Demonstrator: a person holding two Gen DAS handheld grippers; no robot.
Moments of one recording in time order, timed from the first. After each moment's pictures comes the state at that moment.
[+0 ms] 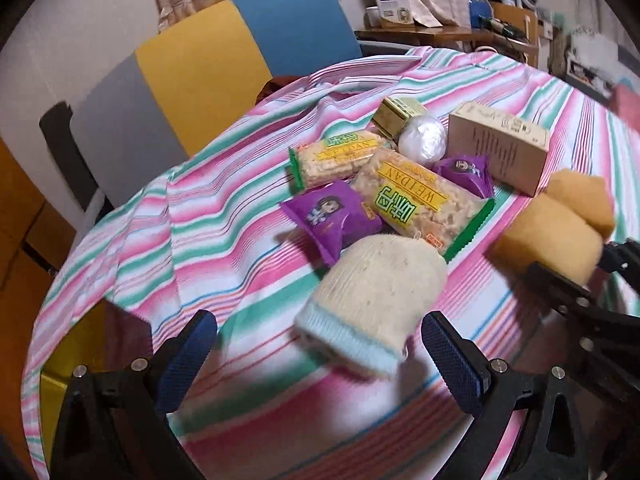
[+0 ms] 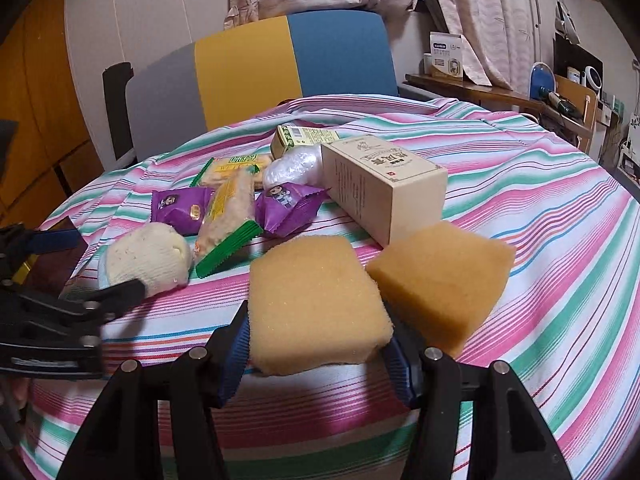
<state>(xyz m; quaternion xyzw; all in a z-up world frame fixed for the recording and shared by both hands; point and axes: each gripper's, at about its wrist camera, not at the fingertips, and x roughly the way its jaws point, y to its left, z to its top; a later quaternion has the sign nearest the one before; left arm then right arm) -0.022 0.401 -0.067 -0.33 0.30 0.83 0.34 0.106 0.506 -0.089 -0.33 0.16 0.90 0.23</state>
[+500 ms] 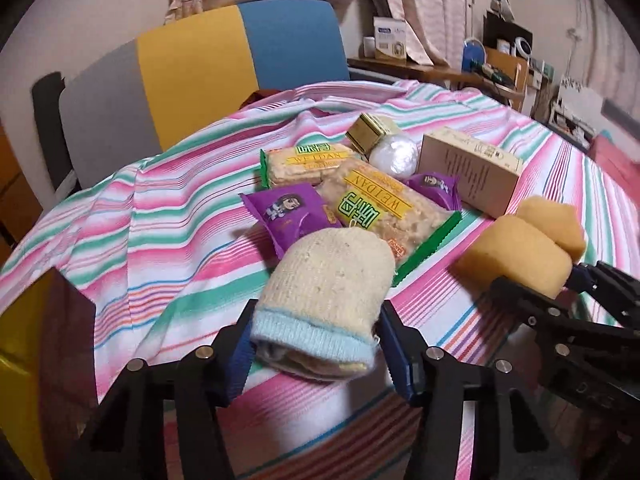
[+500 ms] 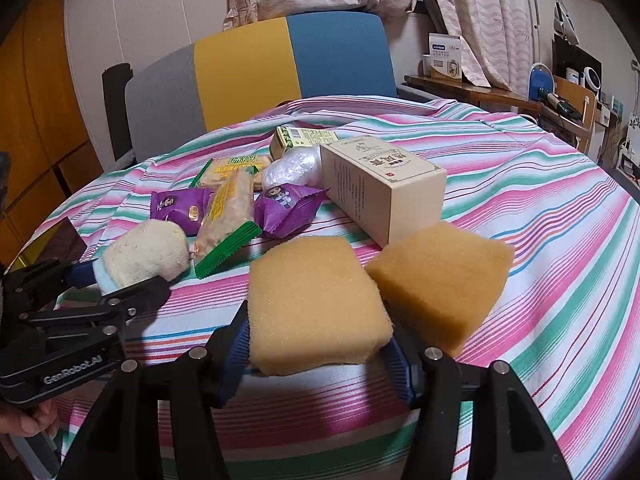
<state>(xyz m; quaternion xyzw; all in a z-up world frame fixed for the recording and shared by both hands) -0.015 0.384 -0.079 -0.34 0.20 0.83 0.39 0.106 0.506 -0.089 -0.33 0.16 0.90 0.23</state>
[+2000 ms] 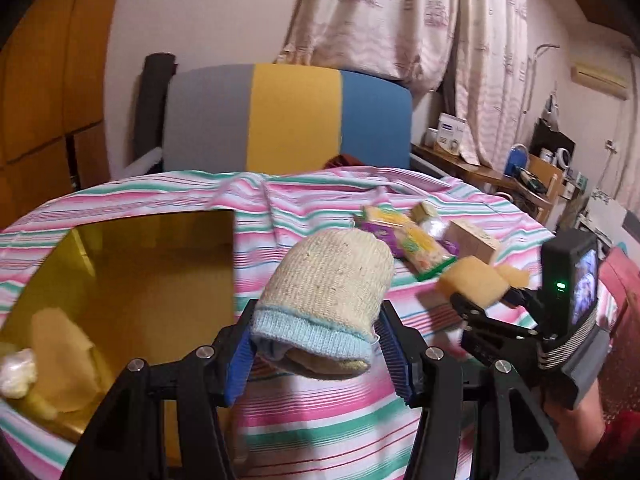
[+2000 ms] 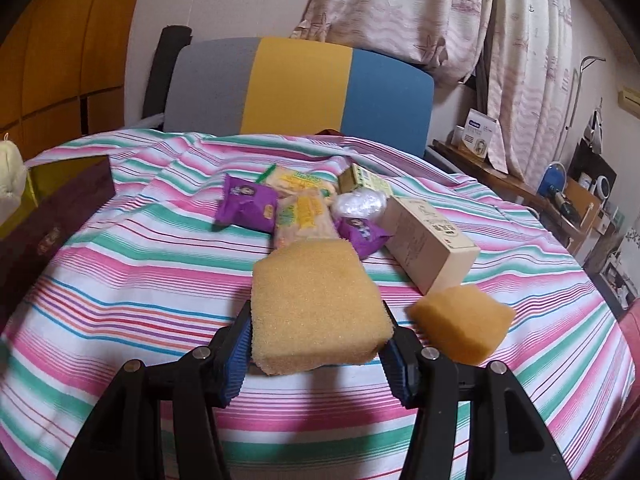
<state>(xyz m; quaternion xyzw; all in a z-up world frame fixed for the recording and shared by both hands) 0.044 0.204 -0.014 -0.29 0.03 0.90 0.32 0.093 0.426 -0.073 -0.32 -0.01 0.92 0.23</state>
